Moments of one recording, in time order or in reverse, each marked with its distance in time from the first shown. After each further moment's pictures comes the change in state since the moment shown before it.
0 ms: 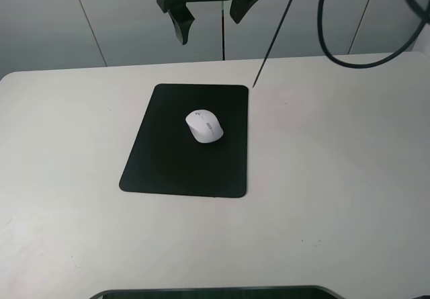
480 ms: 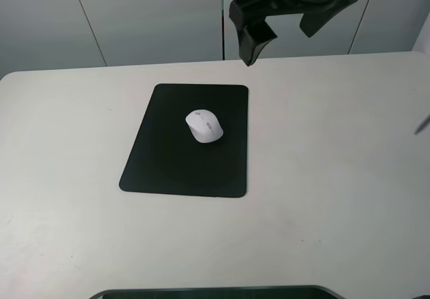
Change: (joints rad) left arm 0.000 0.000 0.000 0.000 0.000 0.000; right arm -0.022 -0.462 0.540 -0.021 -0.052 0.010
